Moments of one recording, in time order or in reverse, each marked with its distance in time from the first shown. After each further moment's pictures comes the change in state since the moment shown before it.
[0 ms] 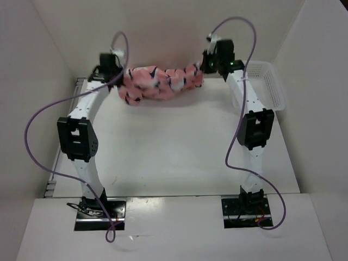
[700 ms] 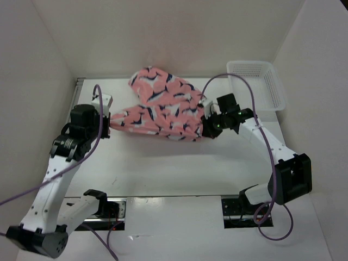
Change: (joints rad) left arm -0.055 -0.986 -0.577 -0.230 -0.040 -0.004; right arm 0.116 -0.770 -0.940 -0.072 -0.175 -0.277
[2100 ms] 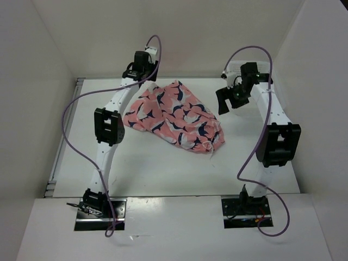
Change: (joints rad) left arm -0.082 1.523 1.292 0.307 0.026 0.008; right arm -0.301 0.441 0.562 -0.430 0.040 -0.171
